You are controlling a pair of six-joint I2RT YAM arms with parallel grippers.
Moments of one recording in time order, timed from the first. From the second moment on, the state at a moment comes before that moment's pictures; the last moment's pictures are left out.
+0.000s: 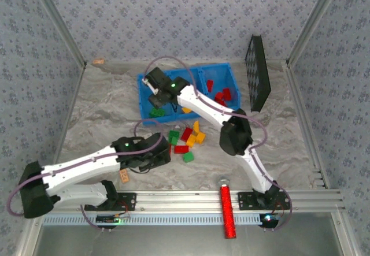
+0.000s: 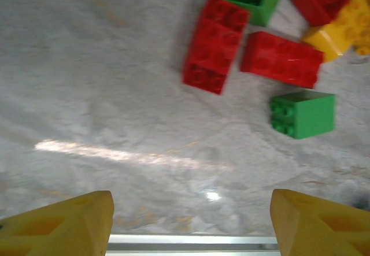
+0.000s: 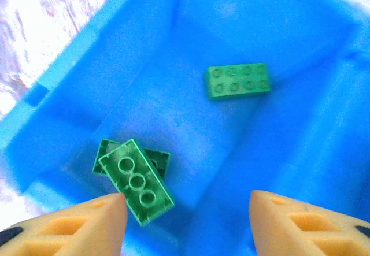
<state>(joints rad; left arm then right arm) -1.10 1.14 0.85 -0.92 -0.16 -1.33 0.84 2.24 2.22 -0.88 0.20 -0.02</state>
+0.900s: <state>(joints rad) -1.13 1.63 1.14 -0.79 -0.07 -1.36 0.17 1.38 1.25 -0.83 -0.06 0.26</state>
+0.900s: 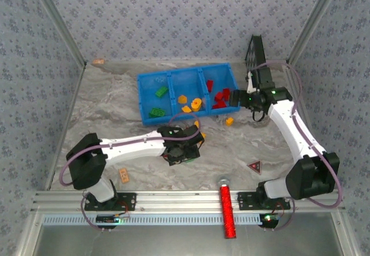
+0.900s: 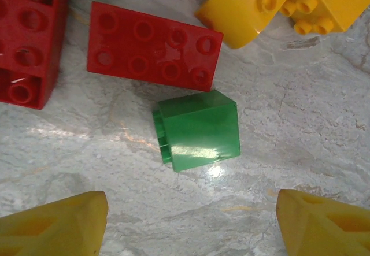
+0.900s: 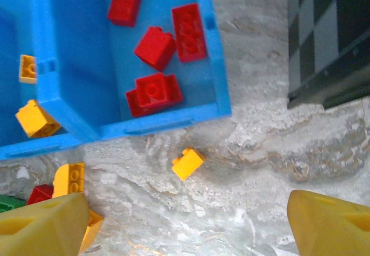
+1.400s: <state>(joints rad) -1.09 1.75 1.19 -0.77 -0.03 -1.36 0.08 1.38 1.17 -0.78 -0.15 0.30</state>
